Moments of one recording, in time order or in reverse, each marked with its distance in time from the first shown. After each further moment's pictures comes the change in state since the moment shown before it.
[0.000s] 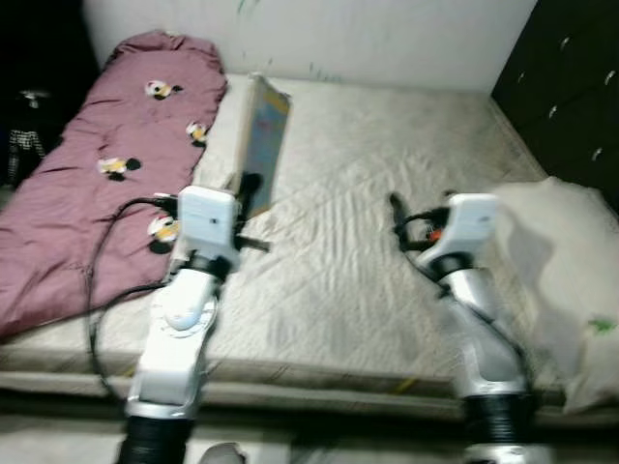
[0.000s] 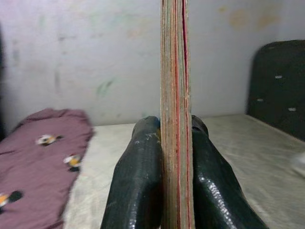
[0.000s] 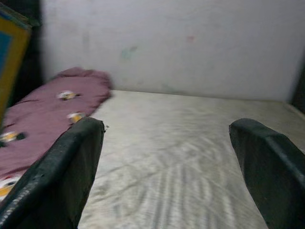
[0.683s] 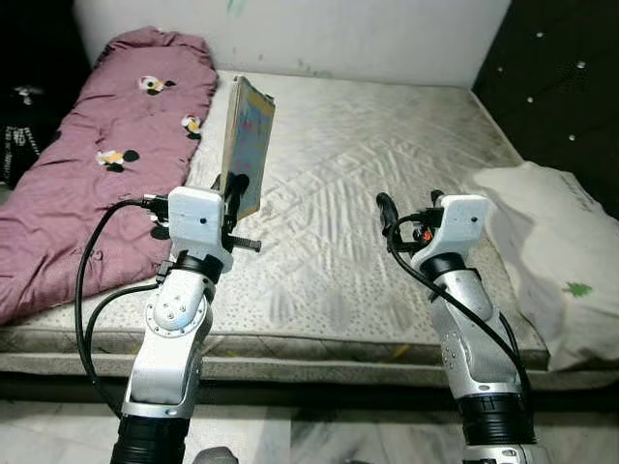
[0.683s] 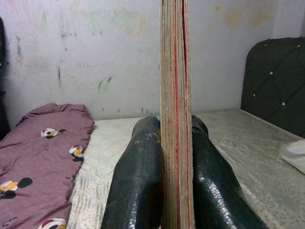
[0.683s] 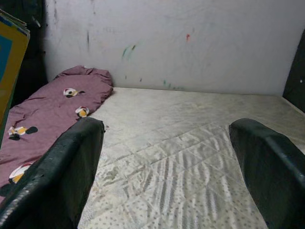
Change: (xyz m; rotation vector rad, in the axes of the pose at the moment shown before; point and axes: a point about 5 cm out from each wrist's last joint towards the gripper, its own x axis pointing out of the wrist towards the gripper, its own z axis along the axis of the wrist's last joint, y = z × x) left arm -0.001 0.004 -0.003 0.001 0.014 0.018; right arm -0.001 -0.001 -0.003 0.009 0.009 0.006
